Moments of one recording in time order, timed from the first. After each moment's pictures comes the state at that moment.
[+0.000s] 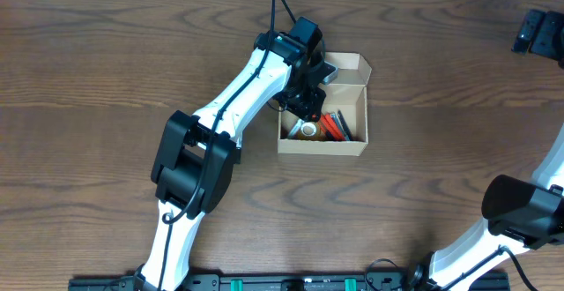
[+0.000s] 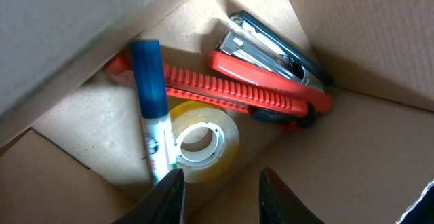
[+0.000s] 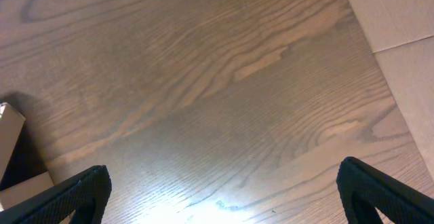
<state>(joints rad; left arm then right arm) -0.56 2.24 1.92 -1.12 0.38 0.12 -0.39 1.93 2.36 -1.52 0.13 0.05</state>
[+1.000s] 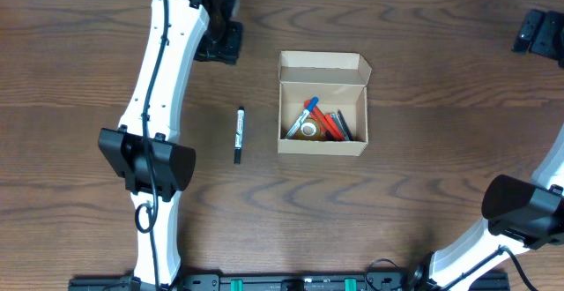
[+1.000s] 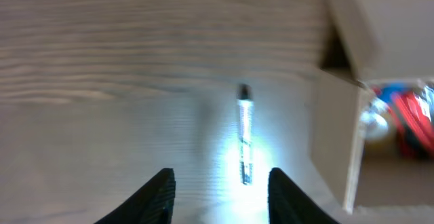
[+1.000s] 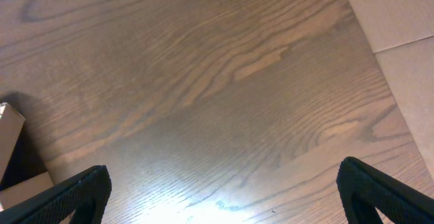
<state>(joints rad) -0.26 2.25 2.52 -1.70 -0.02 -0.15 -0.39 1.93 2.36 -1.52 0.13 0.05</state>
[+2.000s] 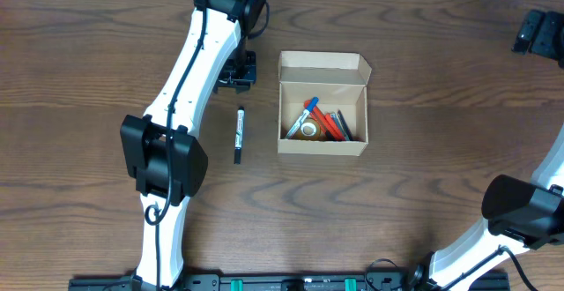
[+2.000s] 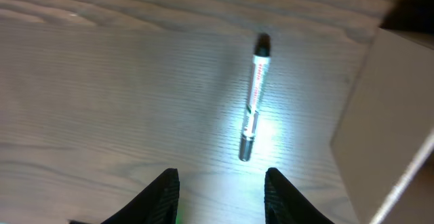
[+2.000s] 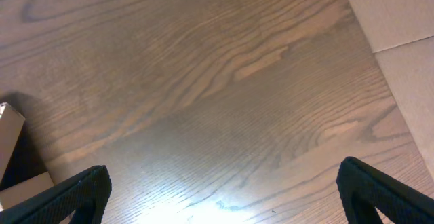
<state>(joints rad) -0.36 2.25 2.28 -1.70 -0.09 -0.37 -0.39 1.93 2.36 -1.52 0.13 0.05</state>
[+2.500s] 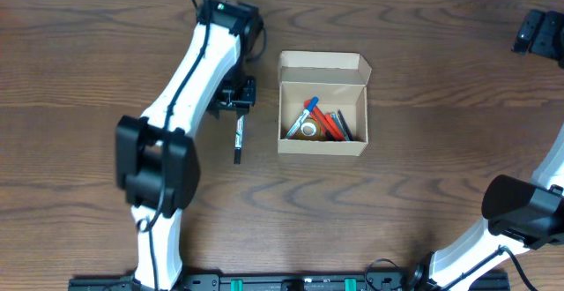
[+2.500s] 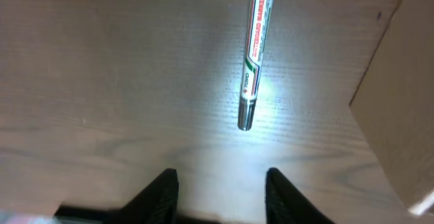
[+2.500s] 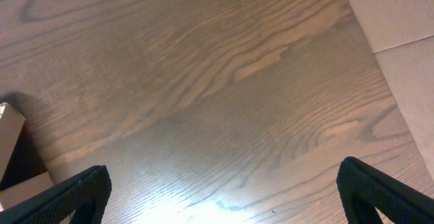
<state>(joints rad) -0.36 2.10 1.93 -1.57 -0.03 -0.33 -0.39 1.93 2.36 -1.52 0.13 0.05</state>
